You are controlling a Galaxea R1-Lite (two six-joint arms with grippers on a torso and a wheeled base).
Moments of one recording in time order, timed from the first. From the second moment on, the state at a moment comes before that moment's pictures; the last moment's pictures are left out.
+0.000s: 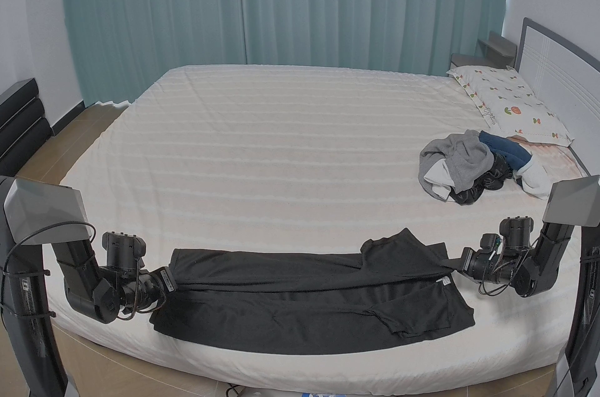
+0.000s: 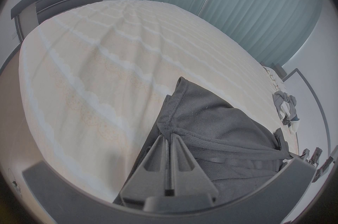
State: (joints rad) left arm -0.06 2.27 -0.47 -1.01 -0.02 -0.53; right arm -0.06 2.38 -0.61 -1.13 0.52 0.46
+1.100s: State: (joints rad) left arm -0.08 2.26 -0.40 -1.03 -0.02 -0.53; right arm -0.07 2.42 -0.51 -1.24 0.52 0.35
